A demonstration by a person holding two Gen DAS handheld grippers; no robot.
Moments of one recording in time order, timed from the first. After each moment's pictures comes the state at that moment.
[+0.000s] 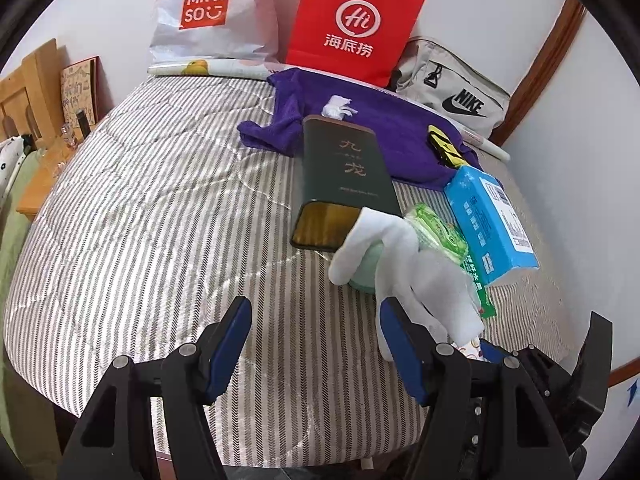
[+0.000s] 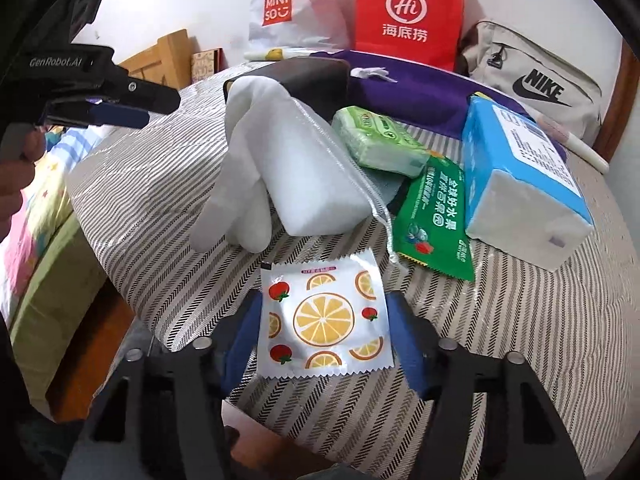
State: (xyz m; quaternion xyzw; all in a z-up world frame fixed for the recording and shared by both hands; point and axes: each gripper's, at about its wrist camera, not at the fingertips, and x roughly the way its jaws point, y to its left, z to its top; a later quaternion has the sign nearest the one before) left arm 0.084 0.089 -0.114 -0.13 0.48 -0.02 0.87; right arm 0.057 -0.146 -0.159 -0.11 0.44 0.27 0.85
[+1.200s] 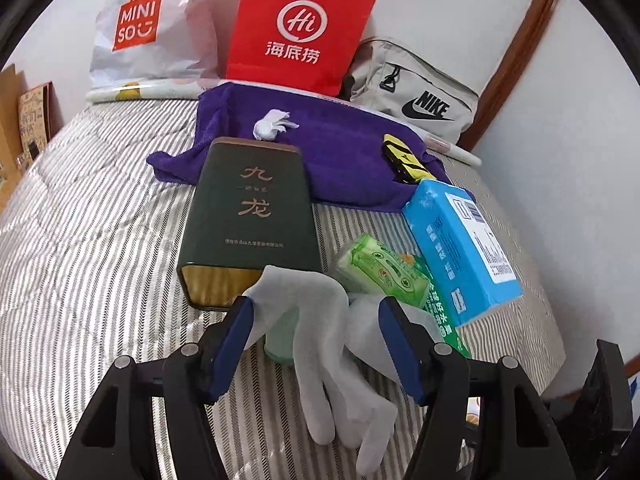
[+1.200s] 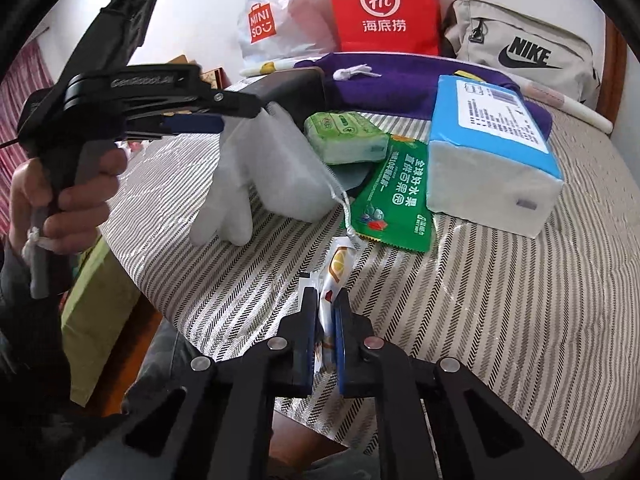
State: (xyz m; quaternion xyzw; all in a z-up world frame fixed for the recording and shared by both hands) left arm 0.137 0.040 -0.128 -0.13 0.44 -0.07 0.88; right arm 0.065 -0.185 -0.152 -0.04 0.46 0.30 0.83
